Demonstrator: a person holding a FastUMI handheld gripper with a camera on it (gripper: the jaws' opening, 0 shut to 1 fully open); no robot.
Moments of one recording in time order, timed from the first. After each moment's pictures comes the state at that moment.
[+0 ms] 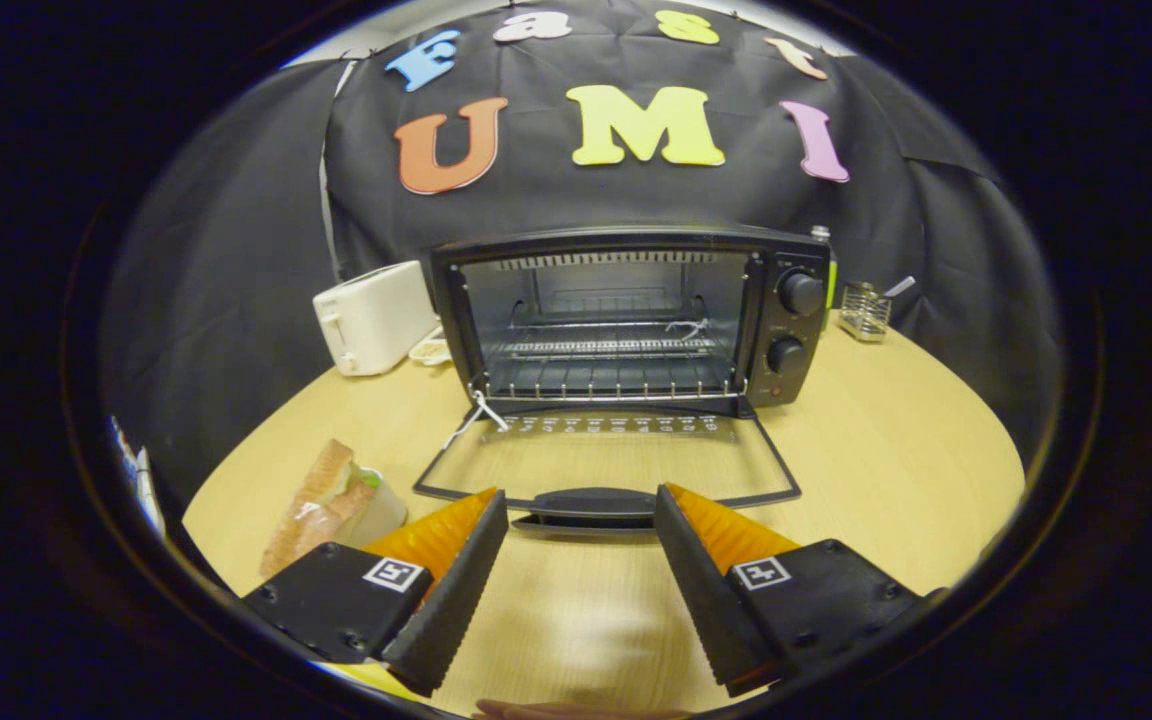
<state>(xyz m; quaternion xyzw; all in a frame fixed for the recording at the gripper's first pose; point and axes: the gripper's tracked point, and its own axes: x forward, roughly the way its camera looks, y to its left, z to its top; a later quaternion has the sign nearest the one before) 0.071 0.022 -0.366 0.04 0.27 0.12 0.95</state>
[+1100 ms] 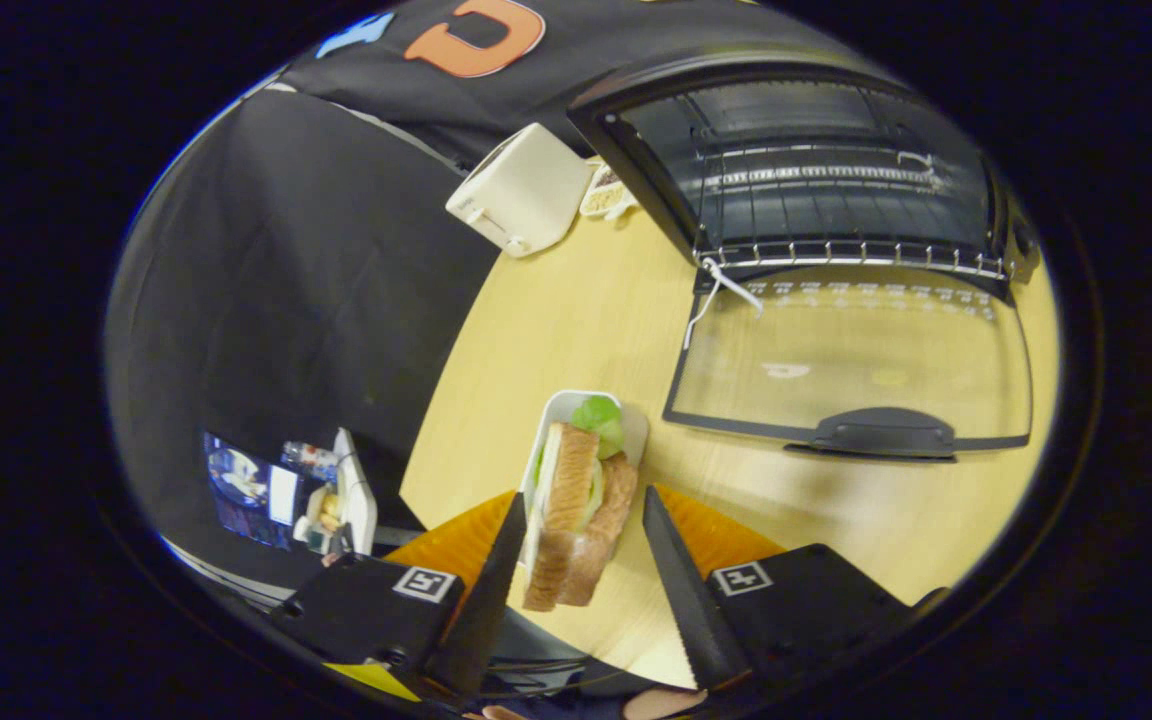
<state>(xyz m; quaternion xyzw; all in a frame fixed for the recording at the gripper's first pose) 0.022 0.145 -0.356 0.19 0.56 0.35 0.73</state>
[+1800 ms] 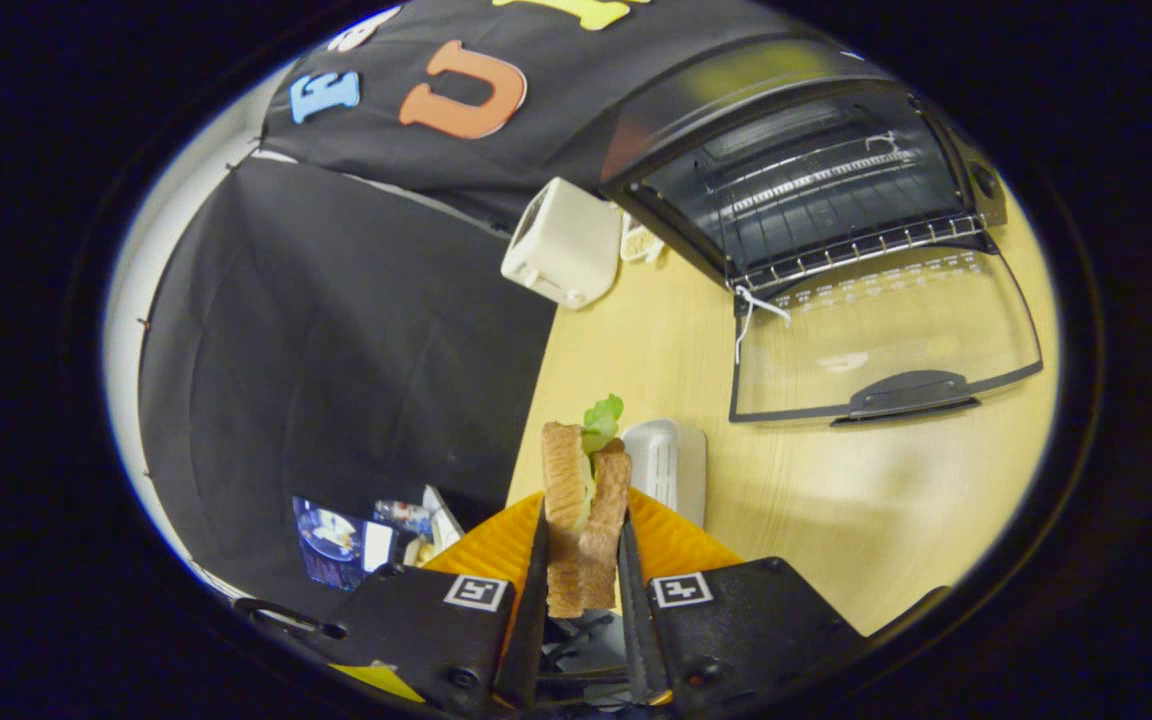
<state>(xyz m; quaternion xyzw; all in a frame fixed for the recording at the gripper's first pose) 0.030 0.133 -0.270 0.34 0.47 0.35 0.74</state>
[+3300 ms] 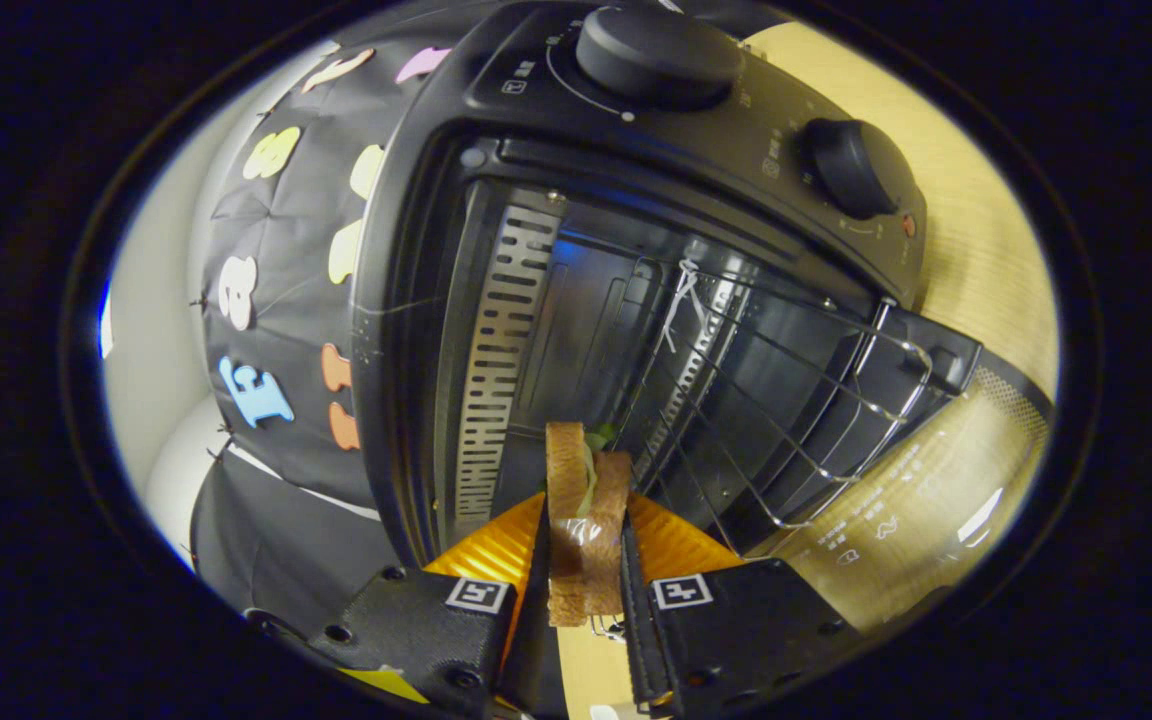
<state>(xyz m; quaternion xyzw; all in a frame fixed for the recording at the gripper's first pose) 0.277 0.008 -0.340 0.59 0.18 0.10 0.78</state>
